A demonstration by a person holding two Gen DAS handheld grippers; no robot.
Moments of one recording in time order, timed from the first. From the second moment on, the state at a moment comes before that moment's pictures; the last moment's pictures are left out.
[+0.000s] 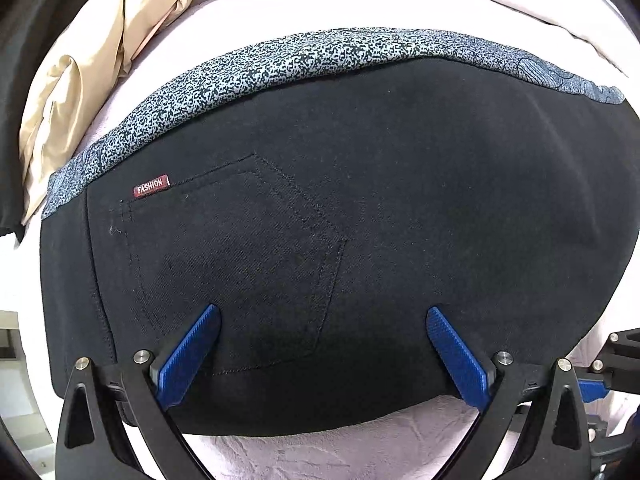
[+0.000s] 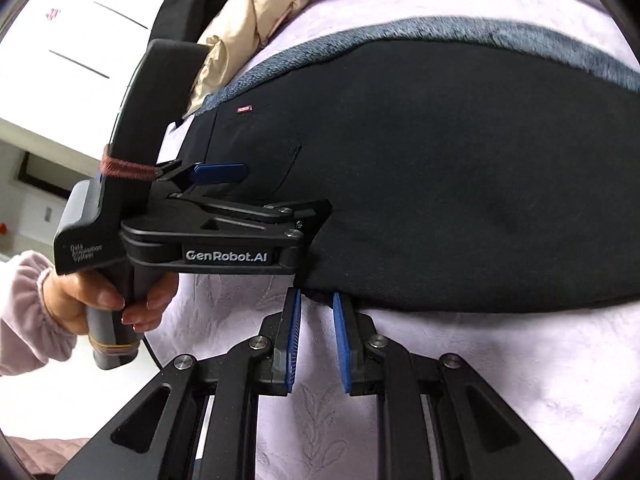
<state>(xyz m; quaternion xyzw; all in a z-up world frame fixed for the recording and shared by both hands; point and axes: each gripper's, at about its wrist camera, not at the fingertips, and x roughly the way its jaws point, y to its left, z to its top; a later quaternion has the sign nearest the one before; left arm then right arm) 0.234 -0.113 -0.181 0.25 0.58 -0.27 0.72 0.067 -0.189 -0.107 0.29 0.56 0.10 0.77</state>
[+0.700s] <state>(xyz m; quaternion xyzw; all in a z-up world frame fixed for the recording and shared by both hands) 0.264 -0.190 -0.156 0.22 0.54 -0.24 0.78 0.049 -0.370 -0.078 0.34 0.54 -0.10 0.76</state>
